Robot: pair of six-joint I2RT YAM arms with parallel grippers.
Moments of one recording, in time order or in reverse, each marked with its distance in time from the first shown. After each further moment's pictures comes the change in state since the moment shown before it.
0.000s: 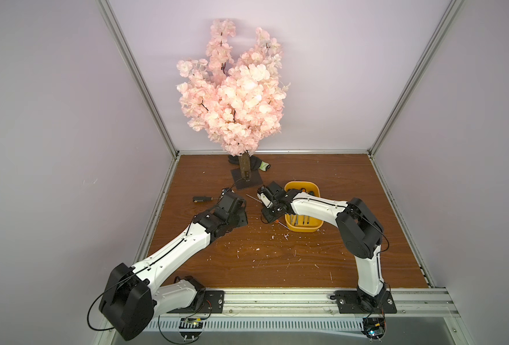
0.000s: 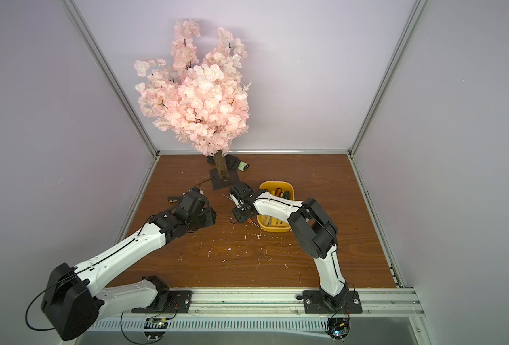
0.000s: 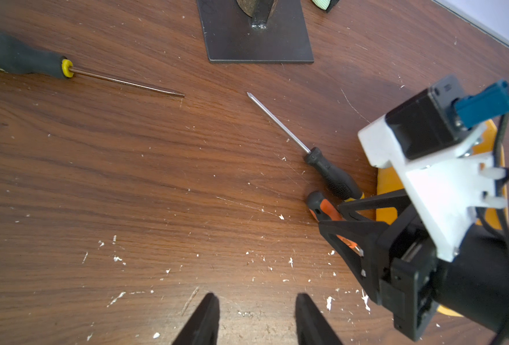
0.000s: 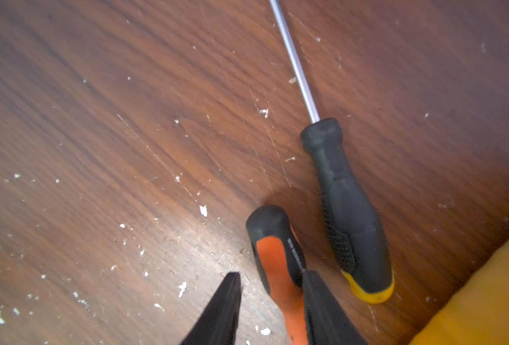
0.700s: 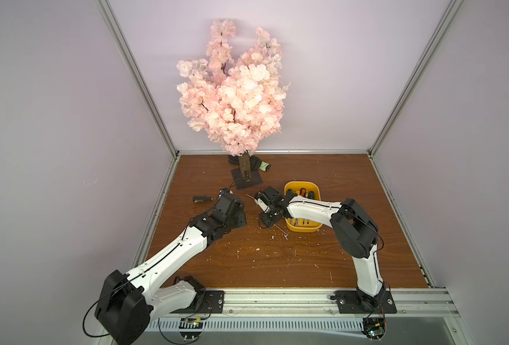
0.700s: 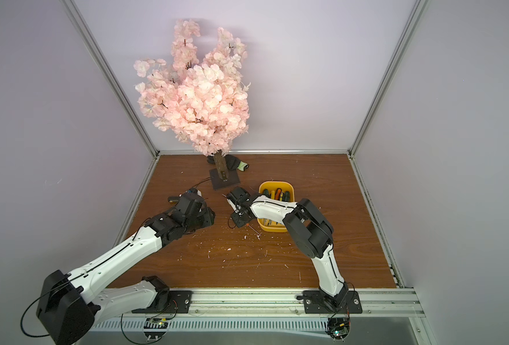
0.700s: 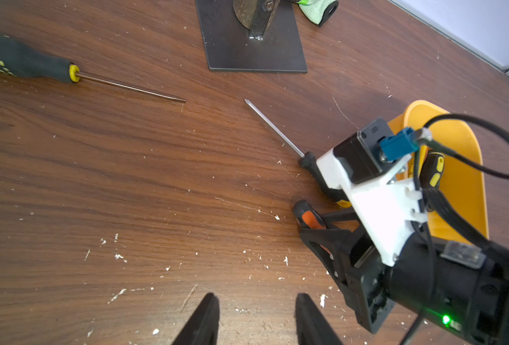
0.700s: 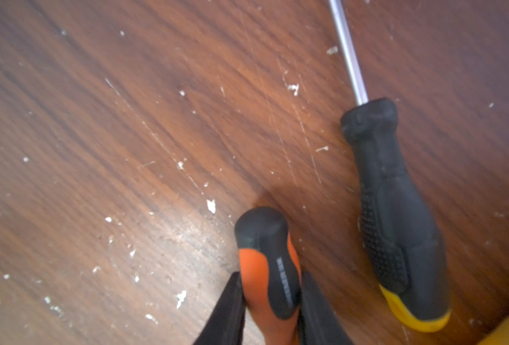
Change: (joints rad) left arm 0.000 -0.051 -0.018 0.002 0.000 -0.018; right arm 0.032 0.027 -0.023 0.025 0.017 -0.024
